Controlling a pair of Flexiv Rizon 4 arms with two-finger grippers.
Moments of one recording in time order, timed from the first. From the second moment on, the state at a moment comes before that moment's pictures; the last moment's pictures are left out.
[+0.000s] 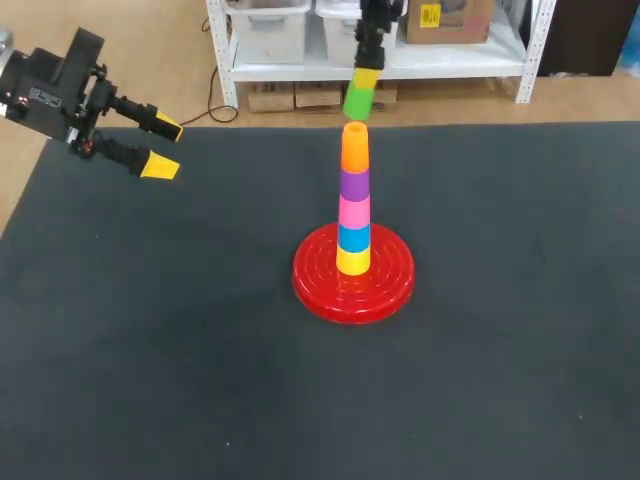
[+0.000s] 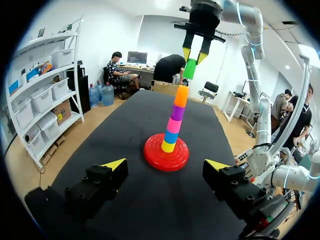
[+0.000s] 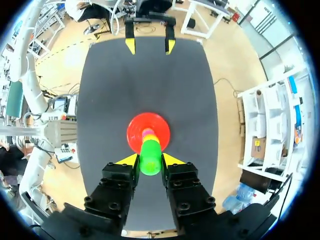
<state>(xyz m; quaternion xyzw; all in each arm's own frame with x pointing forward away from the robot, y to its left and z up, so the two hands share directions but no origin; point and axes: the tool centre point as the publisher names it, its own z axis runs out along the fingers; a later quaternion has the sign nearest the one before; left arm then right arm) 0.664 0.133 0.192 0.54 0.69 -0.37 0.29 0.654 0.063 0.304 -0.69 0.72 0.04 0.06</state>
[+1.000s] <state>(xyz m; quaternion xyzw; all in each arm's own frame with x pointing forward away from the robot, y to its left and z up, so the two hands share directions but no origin) 0.664 0.133 0.192 0.54 0.69 -0.37 0.29 0.646 0.044 0.302 -0.68 0.73 0.04 0.06</state>
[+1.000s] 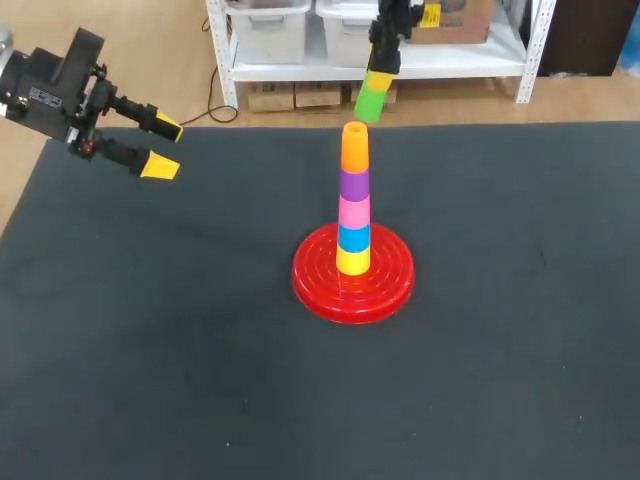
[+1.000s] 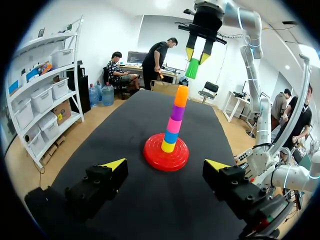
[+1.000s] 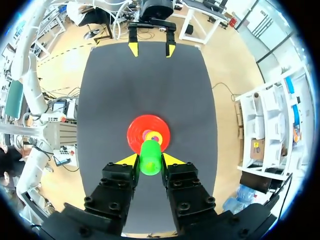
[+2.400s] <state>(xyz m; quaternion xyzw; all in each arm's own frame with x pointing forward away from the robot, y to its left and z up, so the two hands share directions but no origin) 0.664 0.133 0.192 0.54 0.69 -0.37 0.29 0.658 0.069 0.281 -0.66 0.74 -0.01 -0.06</state>
